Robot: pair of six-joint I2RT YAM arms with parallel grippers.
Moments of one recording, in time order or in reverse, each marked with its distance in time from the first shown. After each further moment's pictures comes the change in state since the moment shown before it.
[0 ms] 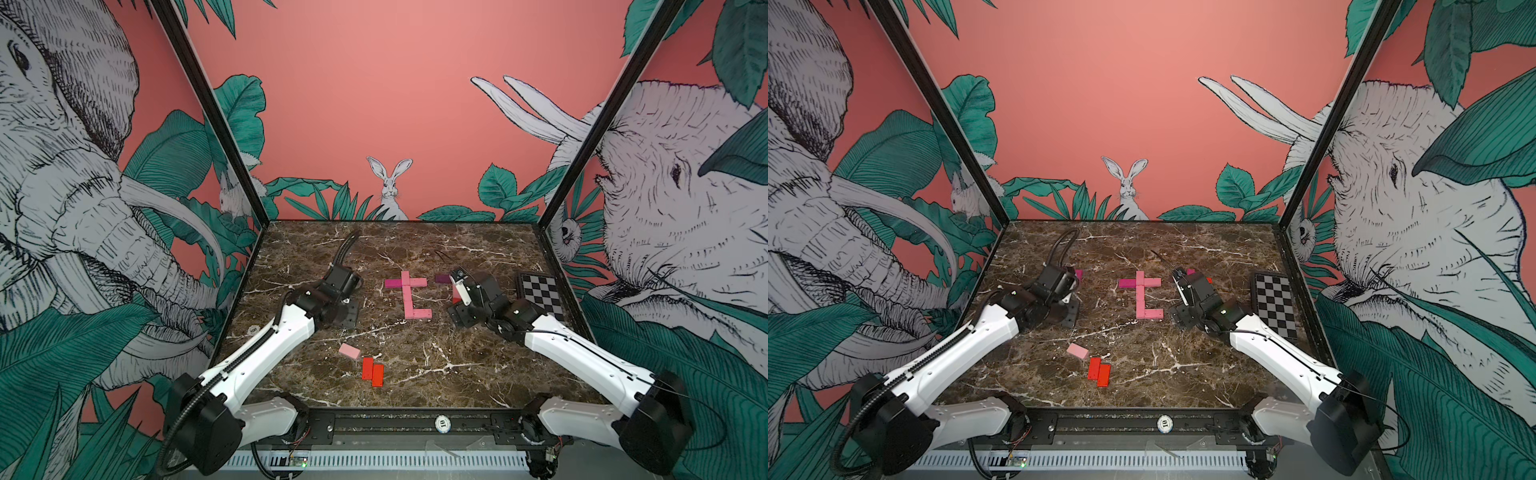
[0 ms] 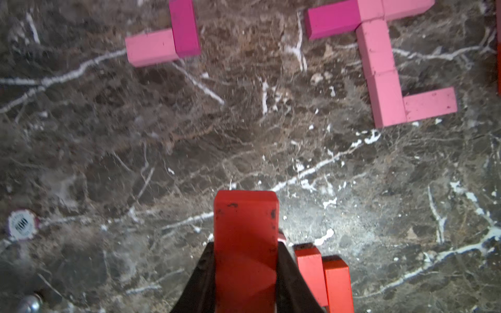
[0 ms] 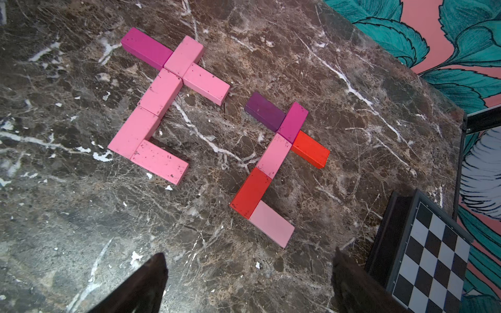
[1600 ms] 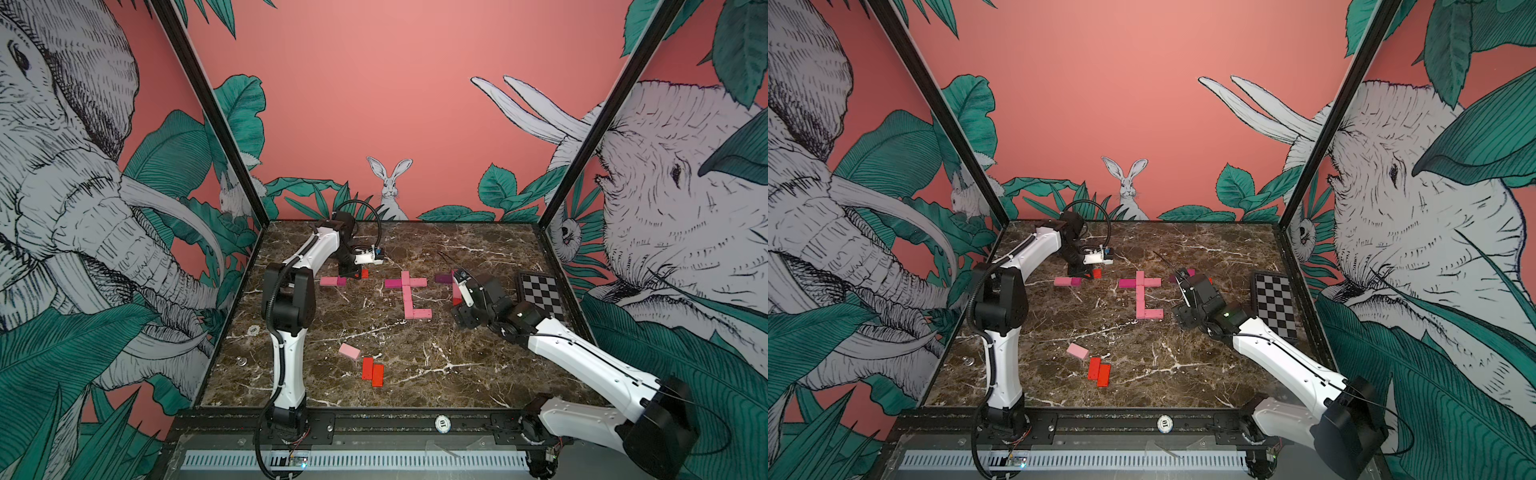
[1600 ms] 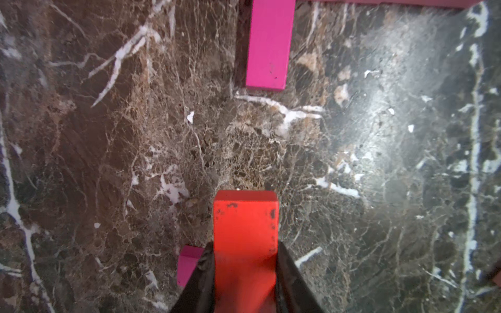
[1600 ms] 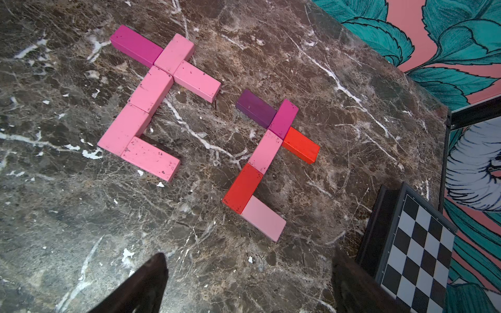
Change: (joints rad) left arm 0.266 0.900 0.781 -0.140 0.392 1.470; right arm 0.000 -0.024 -0.015 -0.011 0.031 0.000
